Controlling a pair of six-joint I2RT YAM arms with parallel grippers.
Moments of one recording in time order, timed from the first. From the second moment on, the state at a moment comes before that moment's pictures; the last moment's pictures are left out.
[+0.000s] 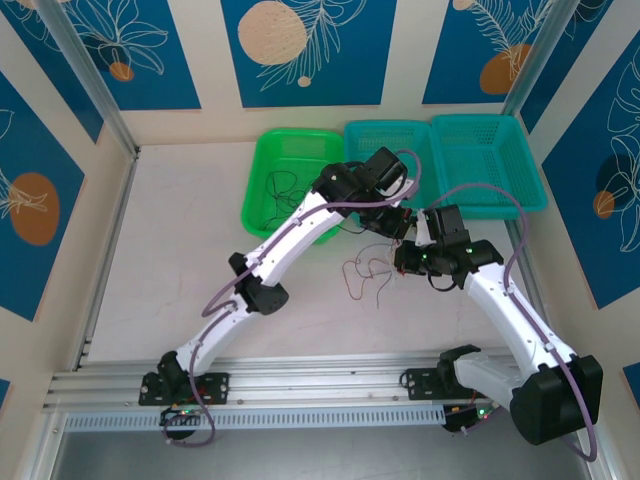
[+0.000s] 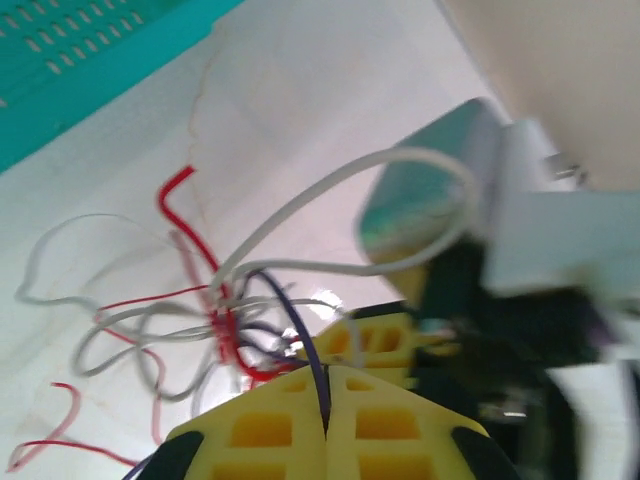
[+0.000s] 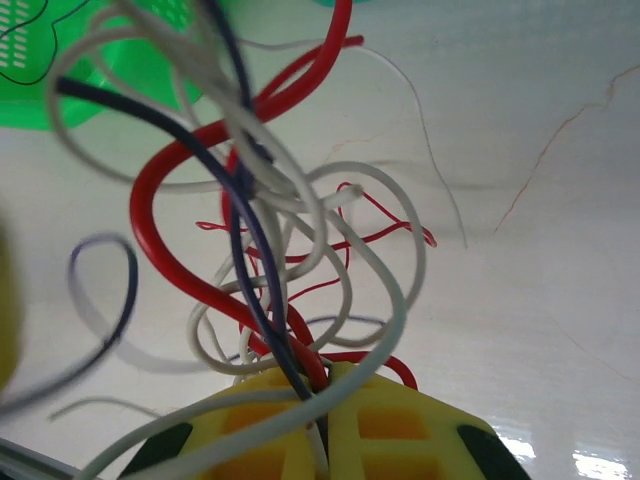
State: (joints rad) left arm -0.94 2.60 3.12 -1.49 0.31 -0.39; right arm 0.27 1.04 0.85 -0.80 -0.25 0.39
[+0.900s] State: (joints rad) left arm -0.75 2.24 3.13 -1.42 0.27 -0.31; right arm 0.19 1.22 0.78 -0.80 -0.27 0.54
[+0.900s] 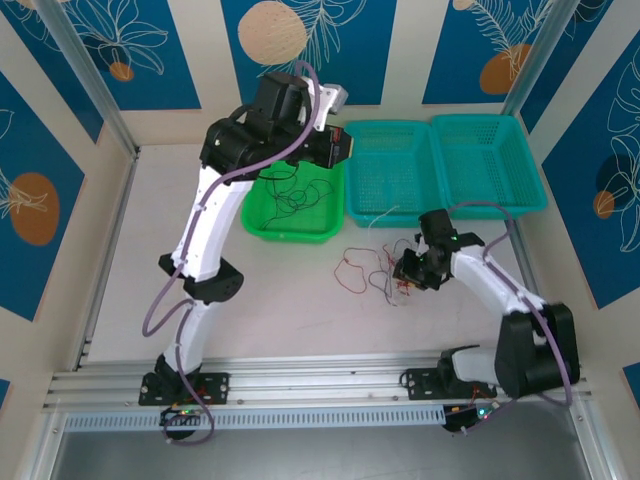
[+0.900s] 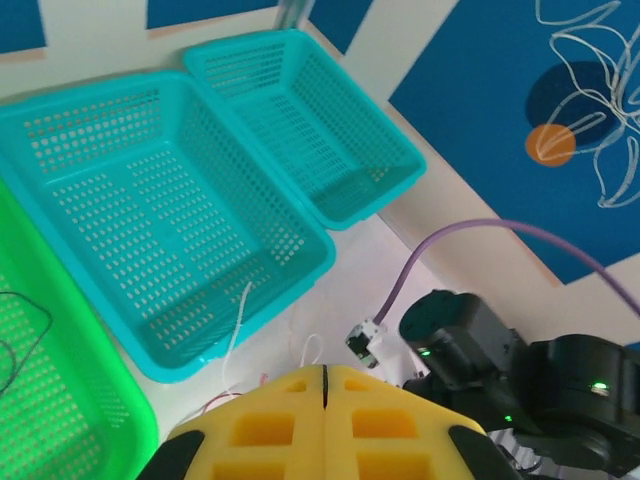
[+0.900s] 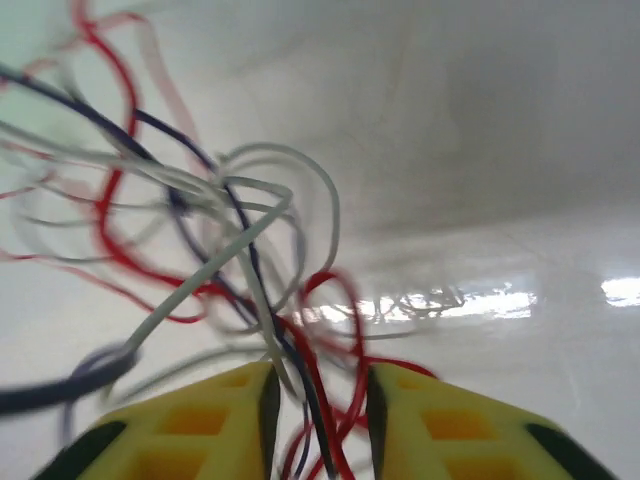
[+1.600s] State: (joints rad) left arm -1.00 2.52 3.12 -1.69 0.18 -0.12; right arm 0.12 1.09 0.82 -0.82 -0.28 0.60
